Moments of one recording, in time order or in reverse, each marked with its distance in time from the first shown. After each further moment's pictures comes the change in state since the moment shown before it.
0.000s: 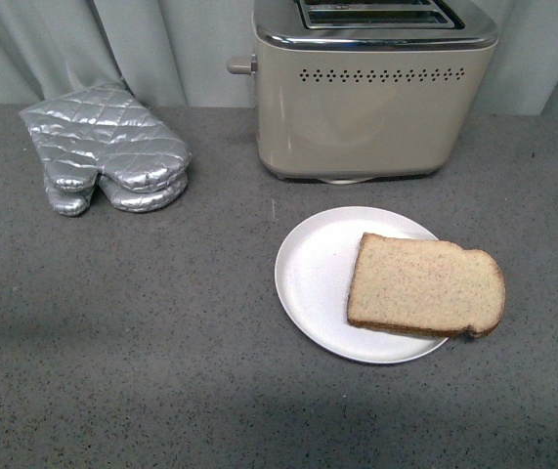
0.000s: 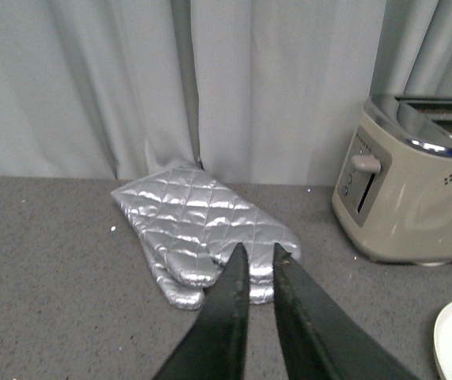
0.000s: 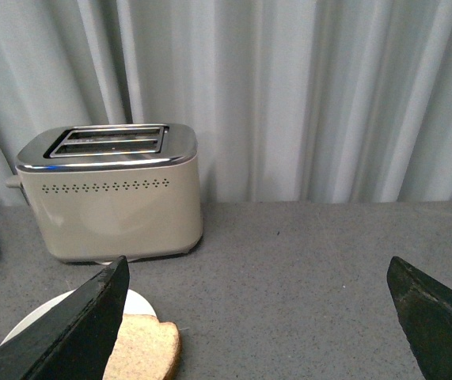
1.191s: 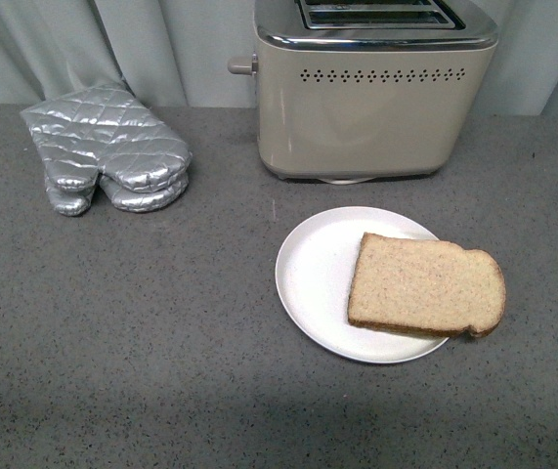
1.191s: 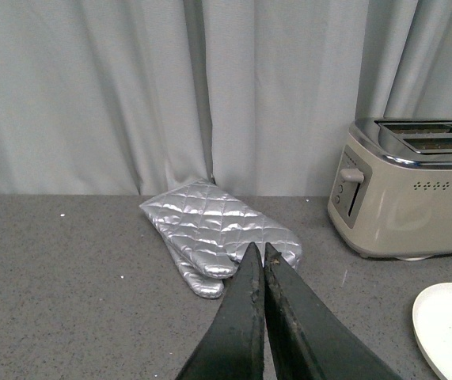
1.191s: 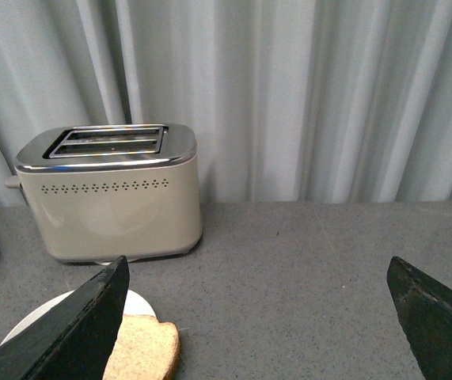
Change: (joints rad) left arm 0.141 -1.011 -0.078 -0.895 0.136 0.020; right arm 0.000 0.000 0.000 0.000 0.000 0.000
